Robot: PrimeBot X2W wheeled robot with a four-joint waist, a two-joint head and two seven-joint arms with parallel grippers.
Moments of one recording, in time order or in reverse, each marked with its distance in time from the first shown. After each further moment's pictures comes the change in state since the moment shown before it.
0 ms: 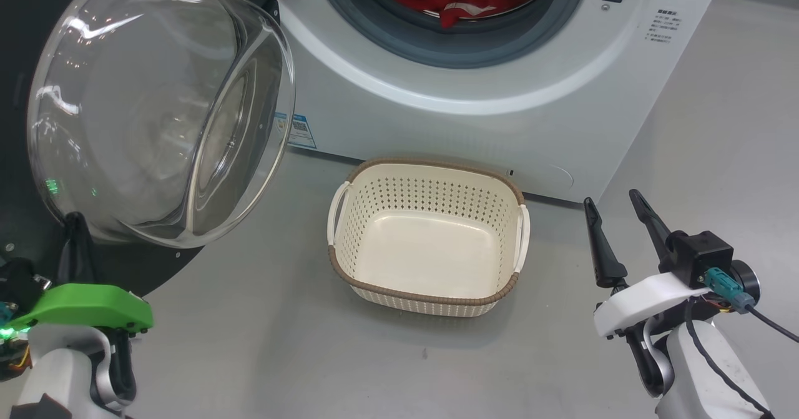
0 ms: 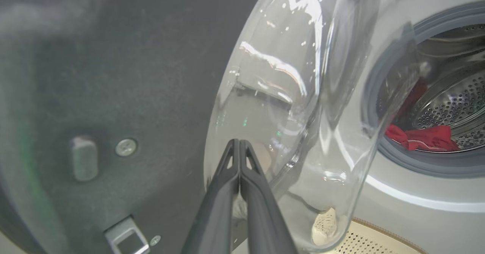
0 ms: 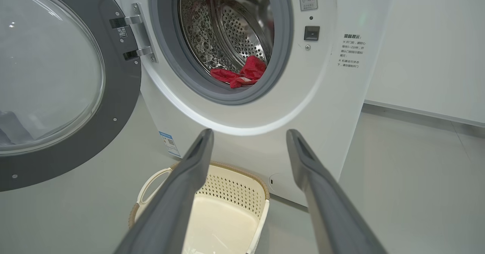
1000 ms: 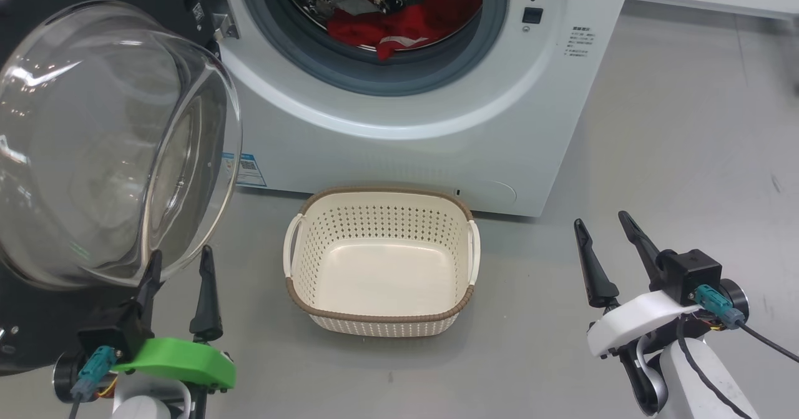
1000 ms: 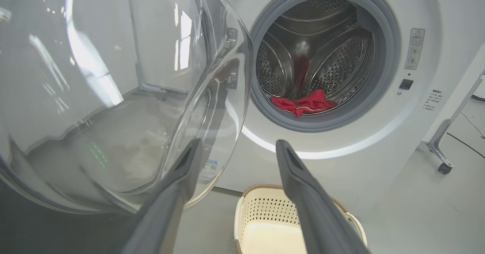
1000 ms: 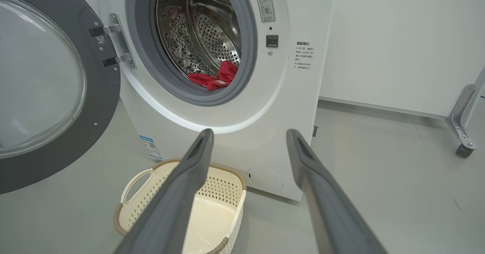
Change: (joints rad) left arm 0.193 -0.059 -0.153 -0.227 0.122 -0.040 -0.002; right arm 0.039 0.010 0.016 0.011 0.009 0.005 0.000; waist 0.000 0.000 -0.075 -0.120
